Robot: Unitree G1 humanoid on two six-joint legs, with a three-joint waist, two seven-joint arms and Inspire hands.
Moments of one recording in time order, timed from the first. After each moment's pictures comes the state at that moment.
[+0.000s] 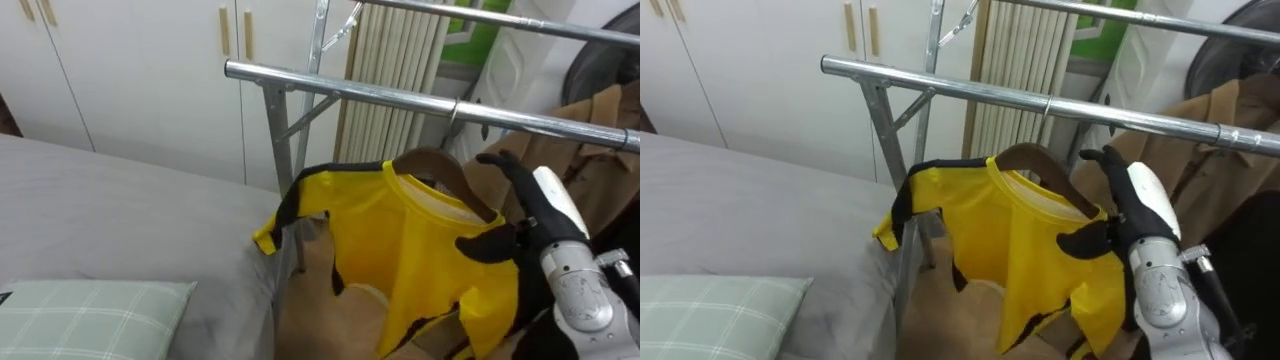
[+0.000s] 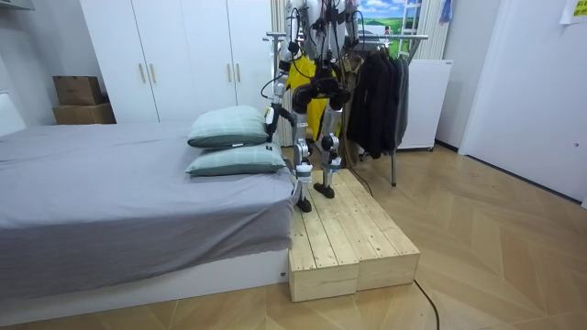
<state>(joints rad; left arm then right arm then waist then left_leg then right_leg) 0.22 0.27 0.18 1.14 0.23 0.24 0.00 -0.30 -0.39 -0.06 0.36 -0.36 0.01 -0.08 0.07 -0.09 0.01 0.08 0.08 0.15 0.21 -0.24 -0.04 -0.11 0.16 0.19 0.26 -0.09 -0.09</state>
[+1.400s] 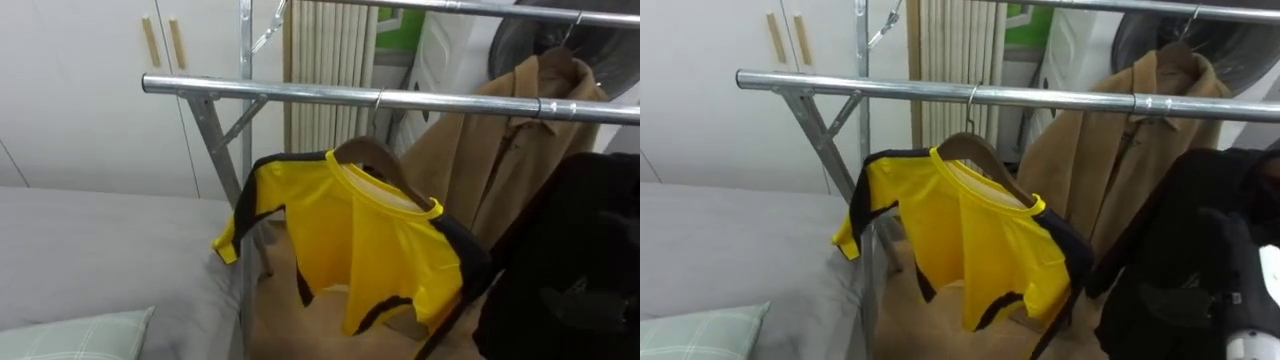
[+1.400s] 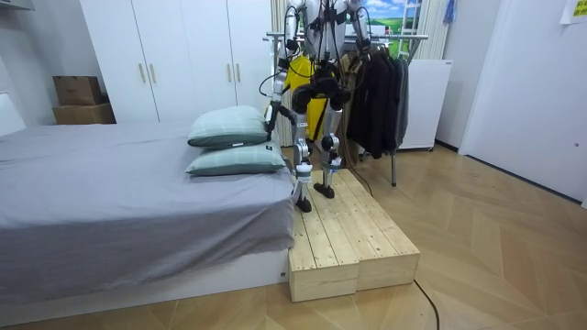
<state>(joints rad) 0.31 0.24 0.19 1.14 0.23 0.24 -0.02 0.12 -0.38 -0.25 0.23 -0.11 0.02 -0.14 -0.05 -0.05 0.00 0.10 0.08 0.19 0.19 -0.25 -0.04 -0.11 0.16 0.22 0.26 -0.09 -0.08</state>
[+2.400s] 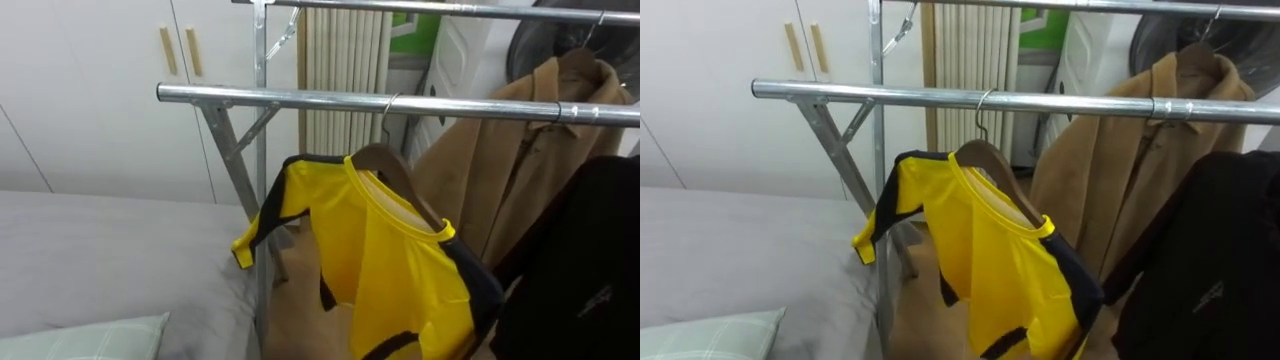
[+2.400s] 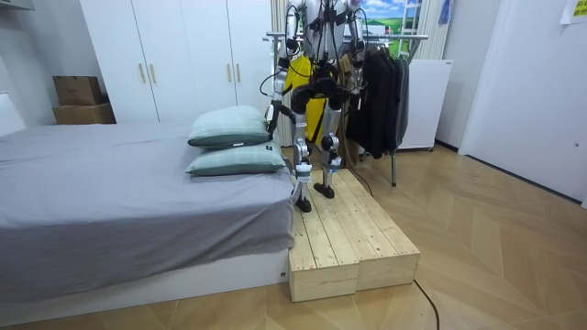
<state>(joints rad) 0.30 0.22 0.15 1.16 0.17 0.24 -0.03 0.20 -0.21 -0.02 0.95 0.05 0.03 0.06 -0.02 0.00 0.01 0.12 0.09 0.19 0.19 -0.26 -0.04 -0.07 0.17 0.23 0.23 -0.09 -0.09</state>
